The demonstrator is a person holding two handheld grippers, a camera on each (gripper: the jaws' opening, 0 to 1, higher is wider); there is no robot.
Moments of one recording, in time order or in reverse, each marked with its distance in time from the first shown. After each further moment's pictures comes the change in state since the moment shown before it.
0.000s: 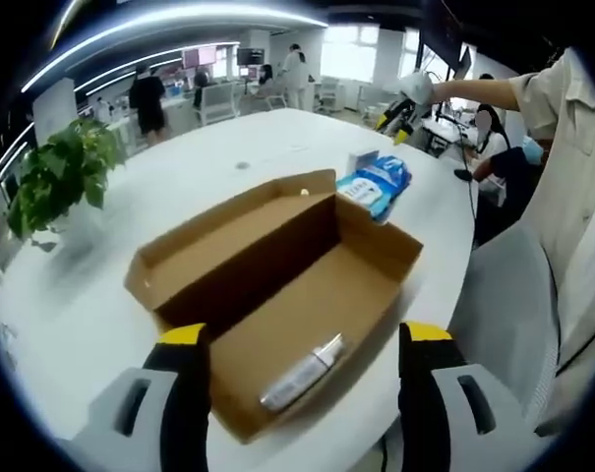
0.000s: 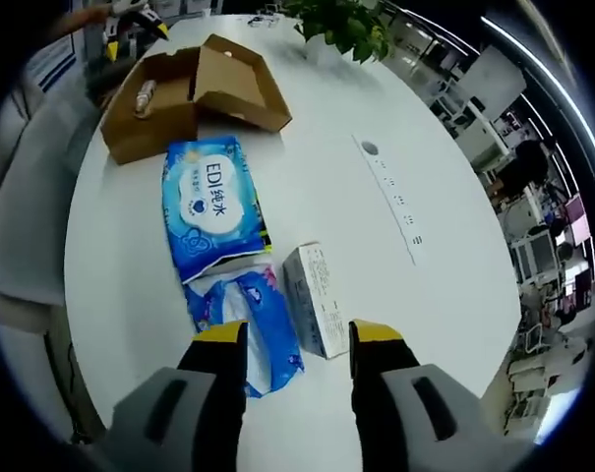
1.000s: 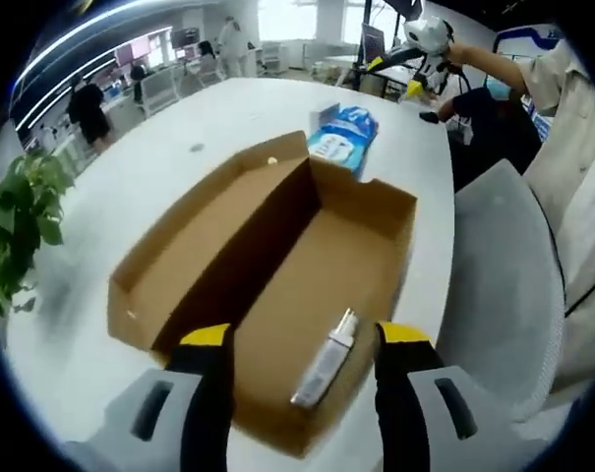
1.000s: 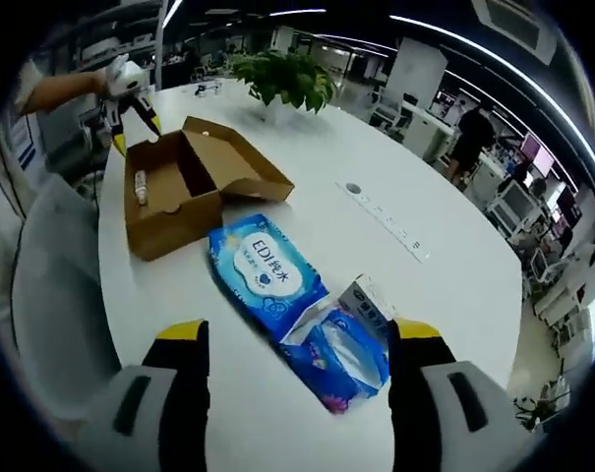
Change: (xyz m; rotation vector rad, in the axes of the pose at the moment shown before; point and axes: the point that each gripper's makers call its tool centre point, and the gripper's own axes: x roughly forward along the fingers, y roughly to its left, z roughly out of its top) left arm 0.024 0.013 -0.007 0.215 0.197 -0.144; right arm -0.049 0.086 0.043 0.316 -0.221 -0.117
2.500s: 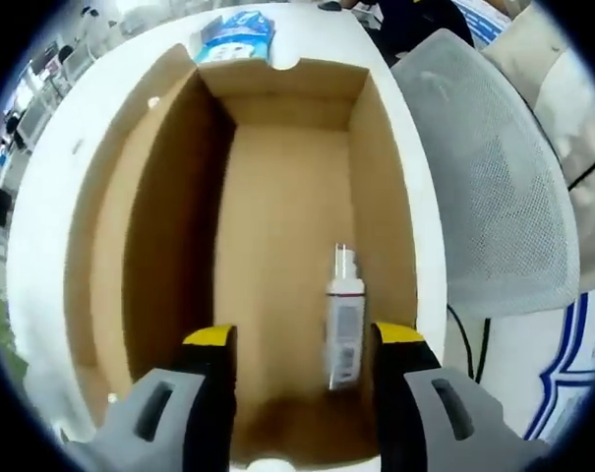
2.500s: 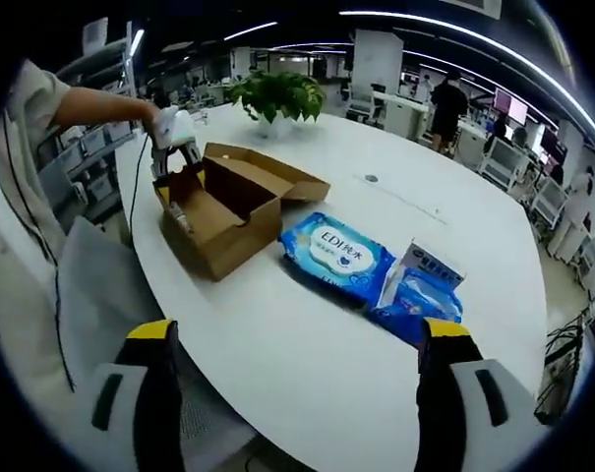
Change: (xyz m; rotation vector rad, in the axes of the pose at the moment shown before) left arm 0.054 -0.004 -0.042 0.434 0.398 -0.283; right arm -0.033 0.109 -0.016 0.237 -0.050 -0.004
